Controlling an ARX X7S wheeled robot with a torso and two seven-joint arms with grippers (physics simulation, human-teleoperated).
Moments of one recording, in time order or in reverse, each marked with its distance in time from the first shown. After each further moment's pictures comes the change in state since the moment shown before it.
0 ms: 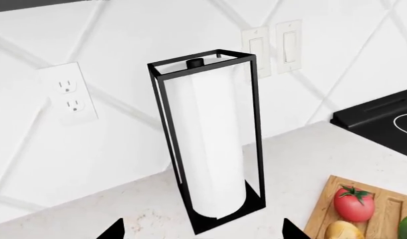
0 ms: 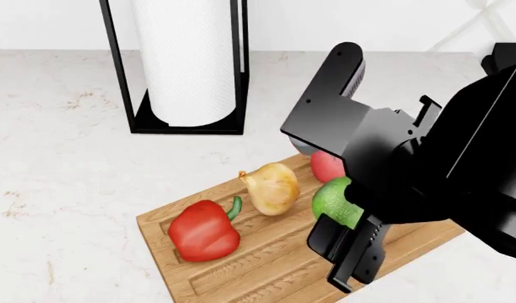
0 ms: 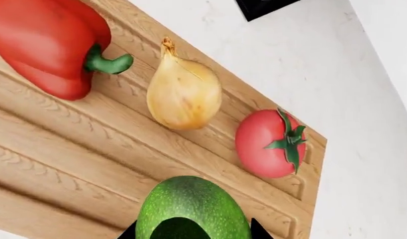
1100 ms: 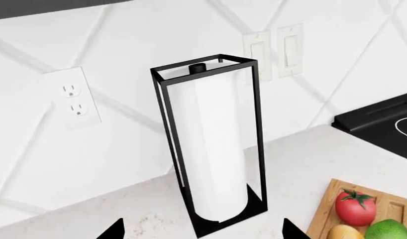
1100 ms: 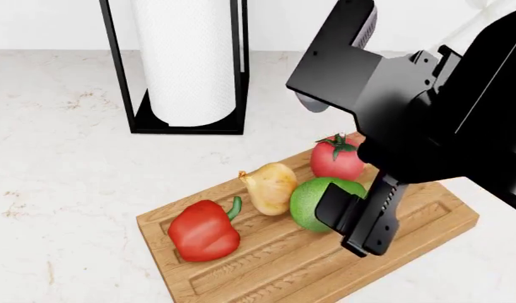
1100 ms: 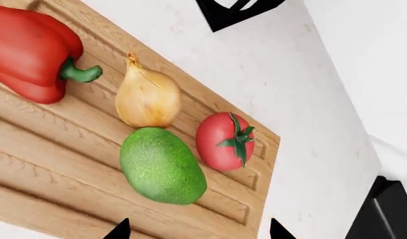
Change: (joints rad) left arm -0.015 -0.001 -0.008 -0.007 -0.005 -0.011 -0.002; right arm 0.121 -0.030 -0.010 0.034 -0.066 0.059 -0.096
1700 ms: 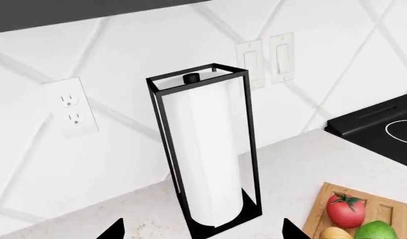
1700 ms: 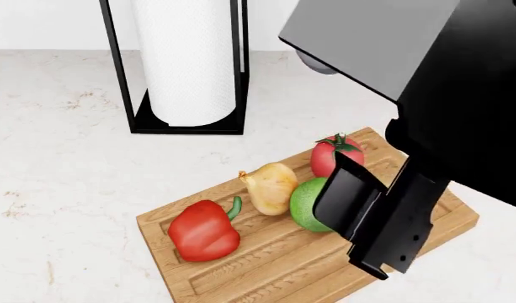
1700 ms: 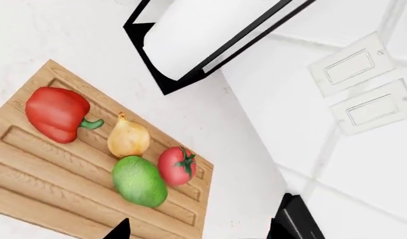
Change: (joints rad) left arm -0.045 -0.005 -0.011 0.013 -0.058 -0.015 -0.025; right arm 0.251 0.157 0.326 -0.294 0.503 0.249 0.469
